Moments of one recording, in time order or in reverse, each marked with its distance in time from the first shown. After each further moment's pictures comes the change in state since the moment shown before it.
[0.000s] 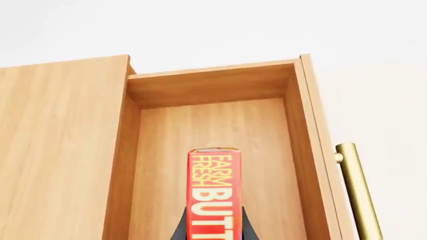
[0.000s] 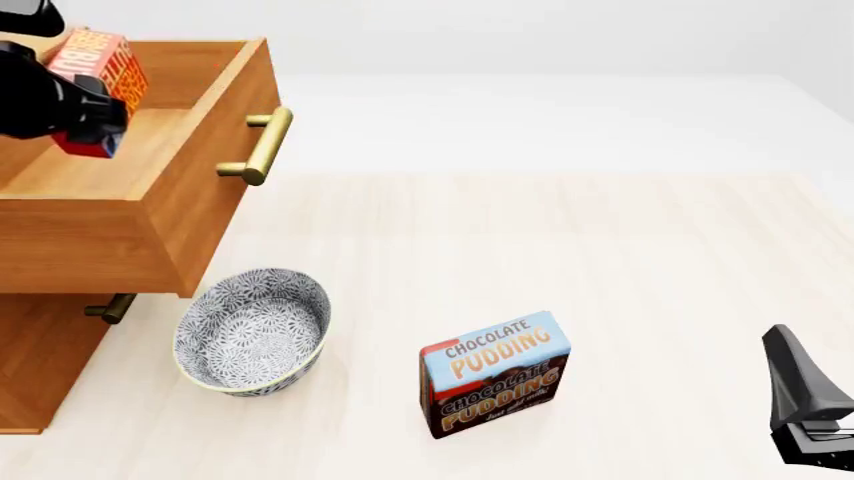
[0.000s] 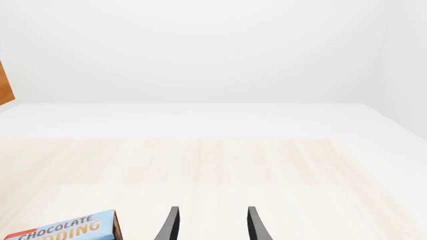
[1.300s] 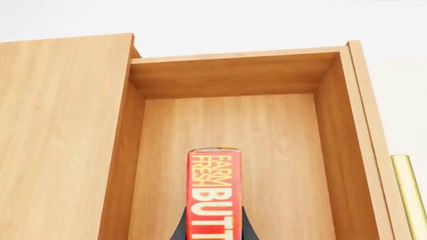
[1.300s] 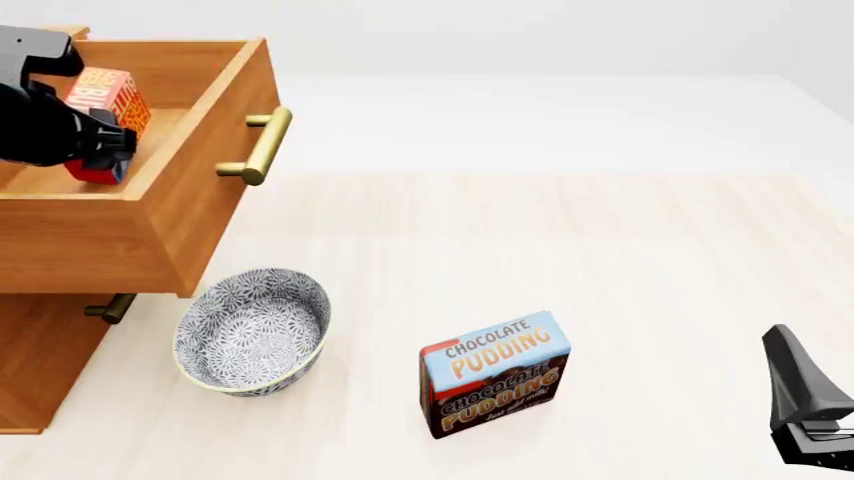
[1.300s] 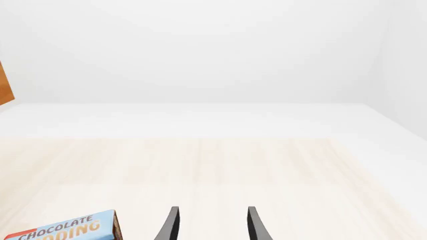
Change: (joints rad) left arm 0.051 0.086 0.060 -0.098 0.001; right arm 0.000 0.000 0.000 0.000 0.000
